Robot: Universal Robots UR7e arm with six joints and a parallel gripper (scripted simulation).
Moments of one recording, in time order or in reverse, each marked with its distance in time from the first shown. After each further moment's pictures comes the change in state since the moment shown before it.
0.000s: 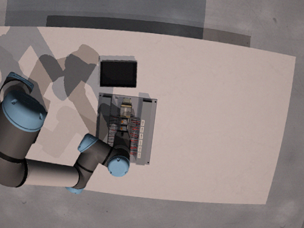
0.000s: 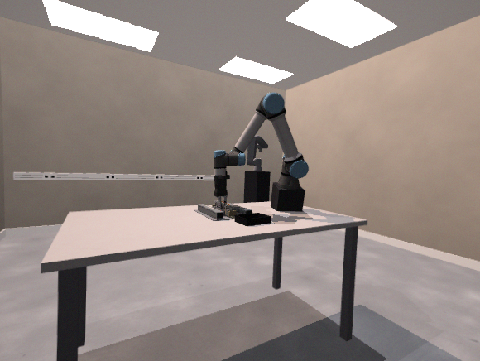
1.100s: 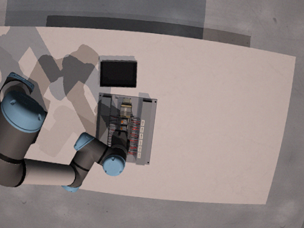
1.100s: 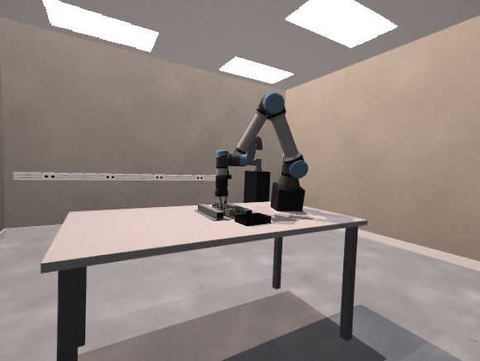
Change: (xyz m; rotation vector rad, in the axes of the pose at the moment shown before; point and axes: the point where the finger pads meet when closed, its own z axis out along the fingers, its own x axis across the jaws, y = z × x) arm -0.001 0.000 0.000 -0.002 0.051 0.000
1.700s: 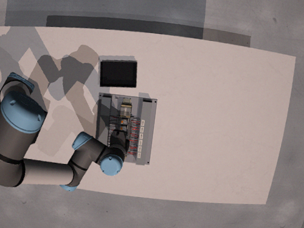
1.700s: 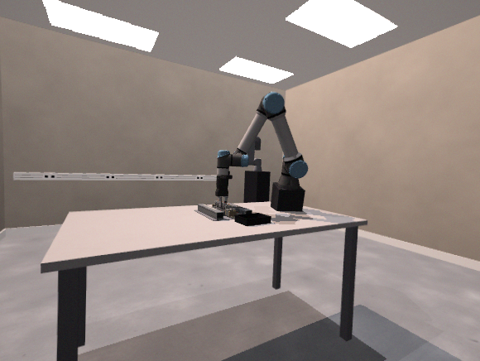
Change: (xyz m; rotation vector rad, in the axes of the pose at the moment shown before) arm -0.001 0.000 0.000 0.000 0.027 0.000
